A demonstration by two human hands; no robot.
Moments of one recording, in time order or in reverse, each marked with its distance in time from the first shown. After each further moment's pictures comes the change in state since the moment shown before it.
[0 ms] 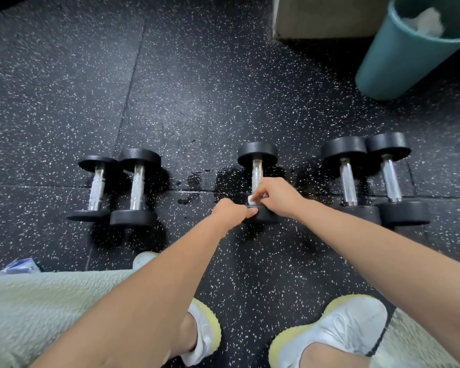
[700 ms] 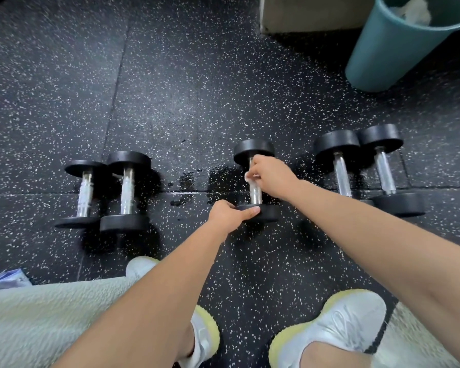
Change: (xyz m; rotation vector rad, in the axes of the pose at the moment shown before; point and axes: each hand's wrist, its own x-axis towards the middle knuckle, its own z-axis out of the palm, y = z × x) left_hand 0.016 -0.013 0.018 -0.088 0.051 0.057; right_hand 0.020 -0.006 -0.028 -0.262 0.116 -0.097
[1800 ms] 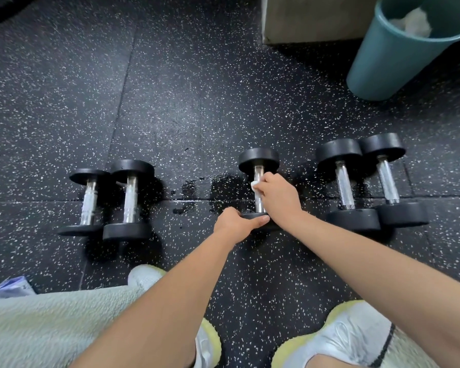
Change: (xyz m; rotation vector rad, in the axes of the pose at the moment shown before) left_hand -0.006 0.007 0.009 0.184 0.026 0.069; right_hand -0.024 0.003 0.043 -0.052 0.270 0.148
